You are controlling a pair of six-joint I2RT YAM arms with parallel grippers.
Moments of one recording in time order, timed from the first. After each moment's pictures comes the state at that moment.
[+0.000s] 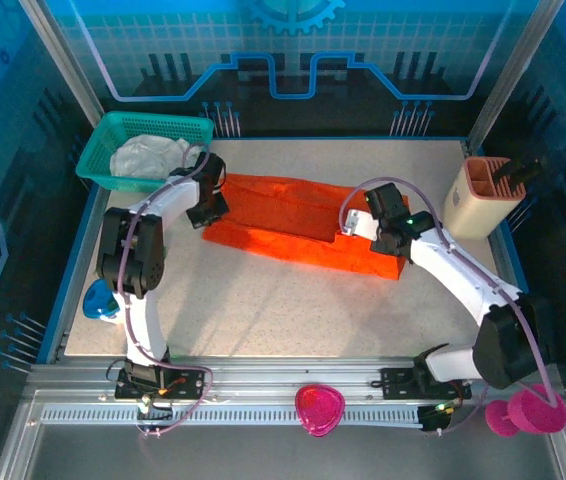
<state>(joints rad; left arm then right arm) -0.16 2.00 1.50 -0.79 -0.10 -0.66 0.38 1.38 1.04 -0.70 0.37 -0.96</state>
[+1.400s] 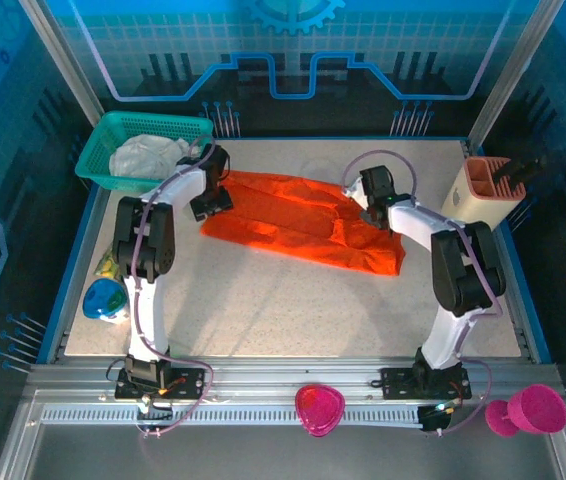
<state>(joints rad) -0.15 2.15 1.71 -0.88 -0.11 -0.63 0.25 1.80 1.18 -0.30 0.40 -0.64</state>
